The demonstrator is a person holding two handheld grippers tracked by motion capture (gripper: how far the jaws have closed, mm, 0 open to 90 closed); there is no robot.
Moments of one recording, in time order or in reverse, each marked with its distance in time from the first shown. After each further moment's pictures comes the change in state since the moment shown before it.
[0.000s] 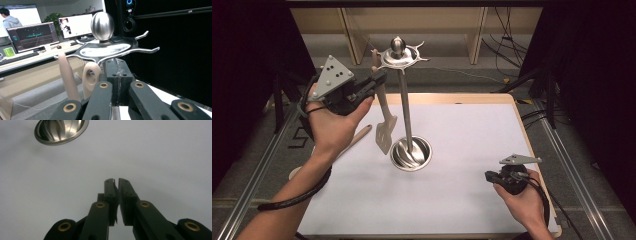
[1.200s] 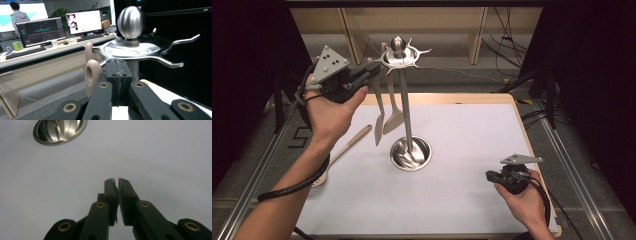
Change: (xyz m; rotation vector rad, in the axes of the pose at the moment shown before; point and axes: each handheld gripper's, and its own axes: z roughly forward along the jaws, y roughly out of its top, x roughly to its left) left arm 0.021 0.000 0.012 0.018 0.040 -0.007; right arm 0.000 0.000 -0.001 0.016 -0.007 0.036
